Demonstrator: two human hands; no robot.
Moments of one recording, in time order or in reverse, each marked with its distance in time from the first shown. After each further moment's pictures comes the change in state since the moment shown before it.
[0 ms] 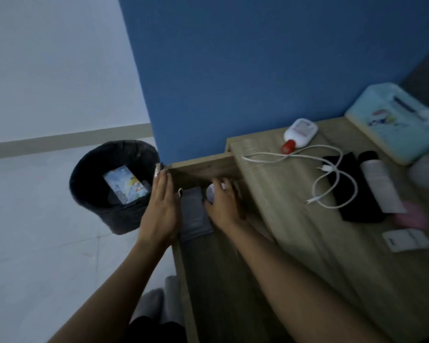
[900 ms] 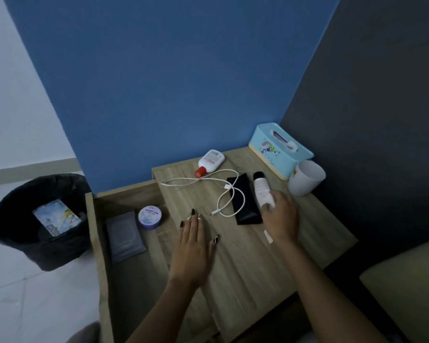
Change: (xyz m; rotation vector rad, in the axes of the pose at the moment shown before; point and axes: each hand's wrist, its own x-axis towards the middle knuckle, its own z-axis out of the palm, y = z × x) left_hand -0.068 0.225 0.041 0.032 -0.304 0.160; right_hand -0.103 0.164 -0.258 -0.108 0.477 0.399
